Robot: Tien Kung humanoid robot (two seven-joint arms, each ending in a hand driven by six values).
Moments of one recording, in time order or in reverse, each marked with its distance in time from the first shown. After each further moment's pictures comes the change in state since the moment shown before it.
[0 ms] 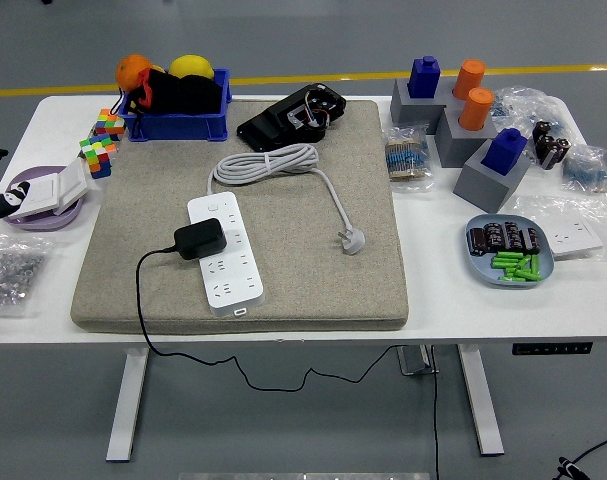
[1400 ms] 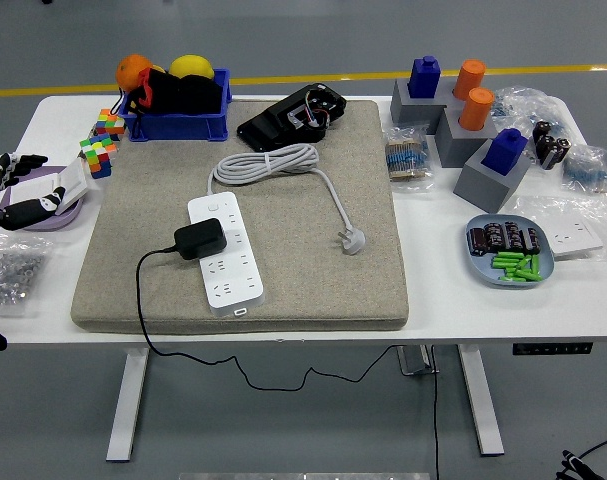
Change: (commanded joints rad) left arm 0.001 -0.027 0.093 -0.026 -0.024 -0.003 0.010; right arm 0.038 0.004 0.147 -0.030 -0.142 -0.002 -0.008
